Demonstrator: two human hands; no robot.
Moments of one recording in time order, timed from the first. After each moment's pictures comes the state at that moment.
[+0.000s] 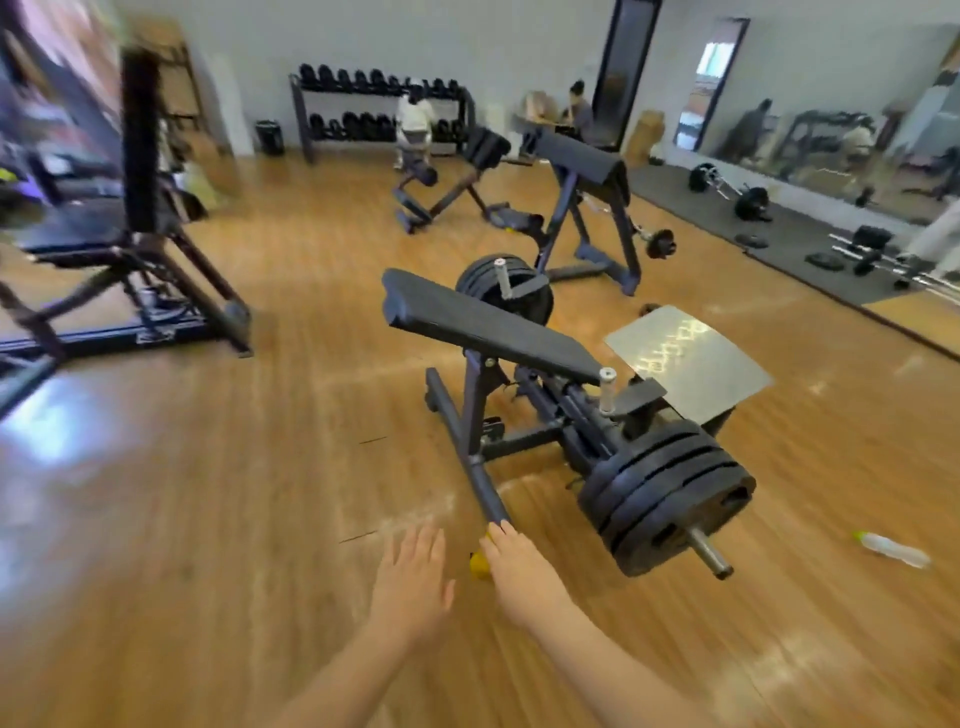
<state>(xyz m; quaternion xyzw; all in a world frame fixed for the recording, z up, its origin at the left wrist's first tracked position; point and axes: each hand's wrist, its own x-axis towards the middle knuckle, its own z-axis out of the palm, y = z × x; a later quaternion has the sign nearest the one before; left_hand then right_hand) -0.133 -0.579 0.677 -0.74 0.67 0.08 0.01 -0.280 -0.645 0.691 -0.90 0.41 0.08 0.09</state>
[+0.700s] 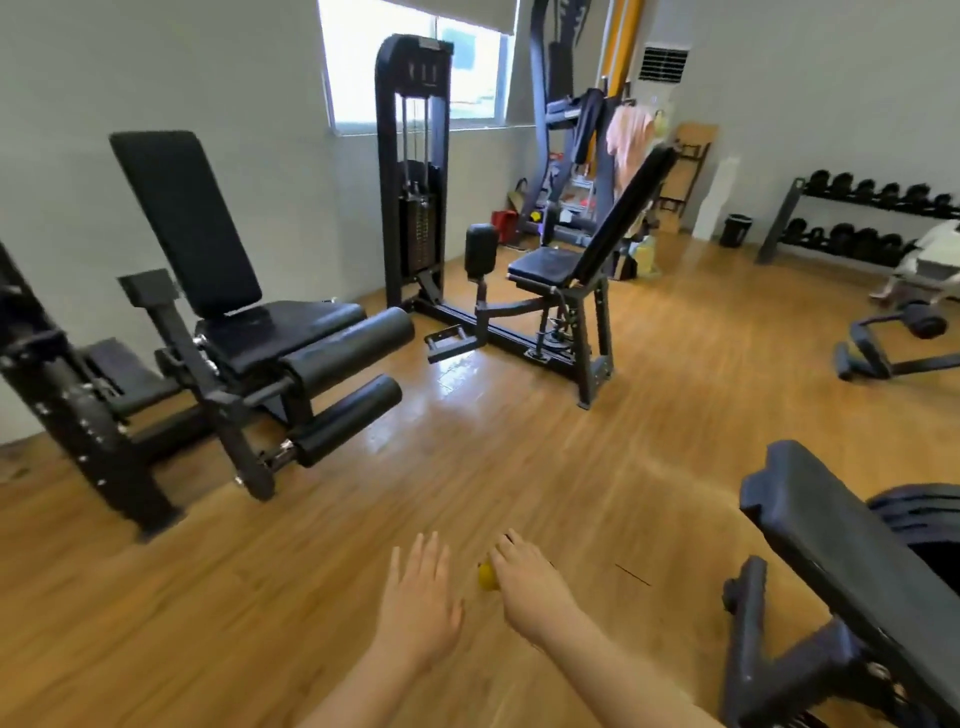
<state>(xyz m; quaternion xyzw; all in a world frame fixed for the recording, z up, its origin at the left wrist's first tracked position) 0.066 -0.604 0.695 -0.98 0.22 0.04 -0.02 0.054 -0.762 0.699 -0.99 -0.08 0.08 0.03</state>
